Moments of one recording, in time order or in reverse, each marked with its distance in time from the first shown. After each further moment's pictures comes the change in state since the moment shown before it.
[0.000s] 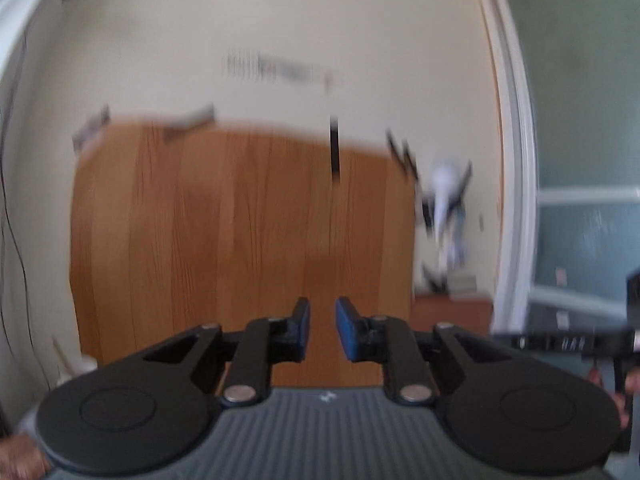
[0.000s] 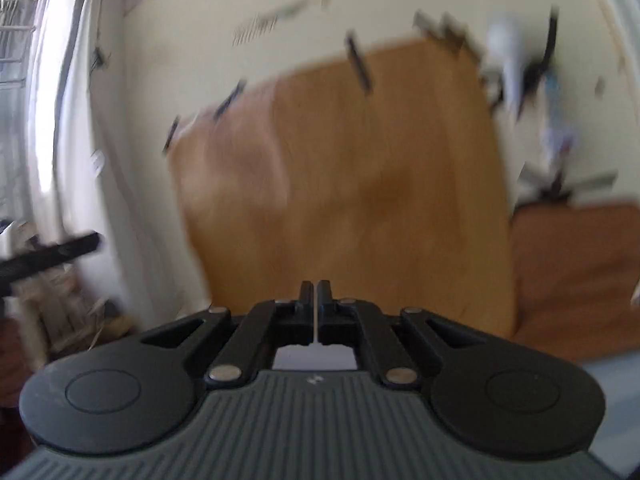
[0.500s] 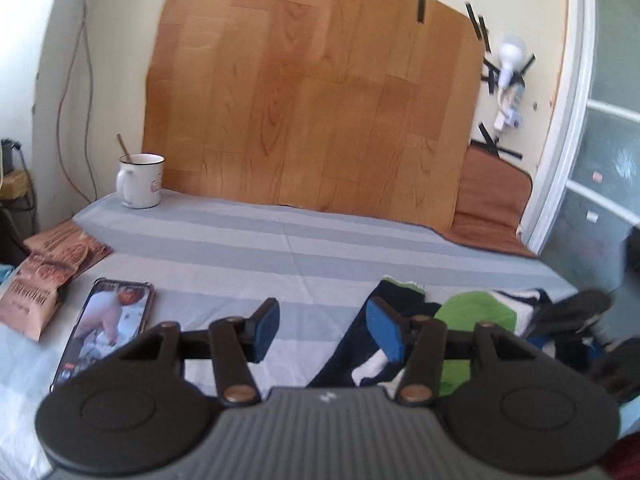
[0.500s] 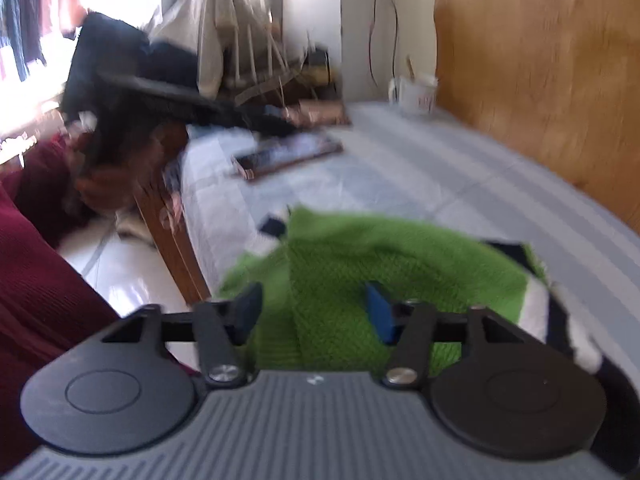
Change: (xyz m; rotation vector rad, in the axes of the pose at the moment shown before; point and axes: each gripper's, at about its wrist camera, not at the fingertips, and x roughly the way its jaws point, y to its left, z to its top) left arm -0.065 0.077 -0.124 -0.175 0.315 0.091; right arm 0.060 0.112 -0.127 -0.434 0.564 0.474
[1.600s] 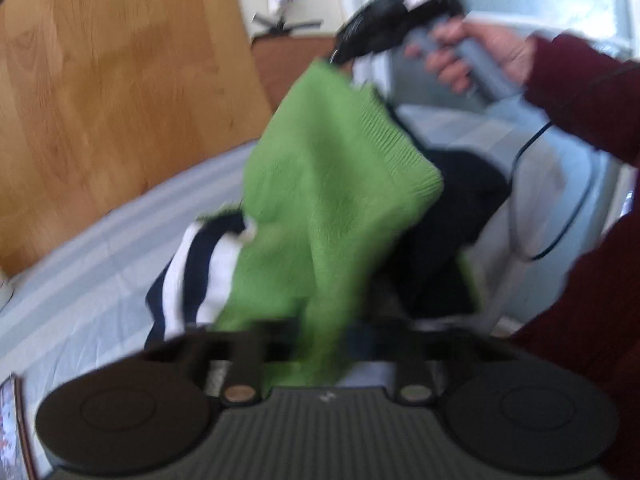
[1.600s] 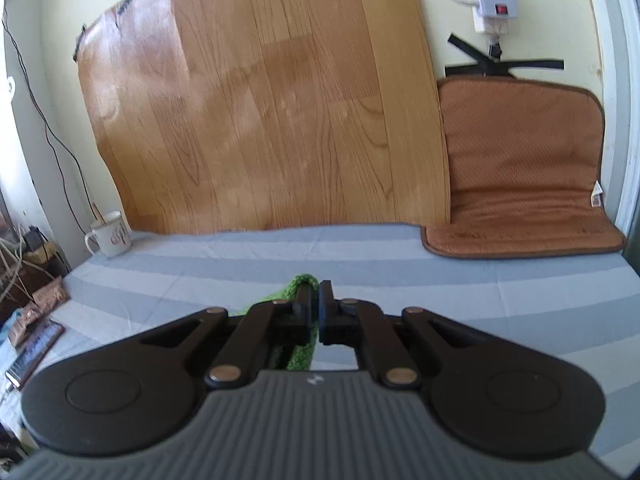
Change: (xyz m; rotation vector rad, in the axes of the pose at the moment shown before) left arm 0.042 -0.121 -0.075 0.607 0.216 -0.251; right arm -0.142 -0.129 0.010 0.590 -0.310 -0.649
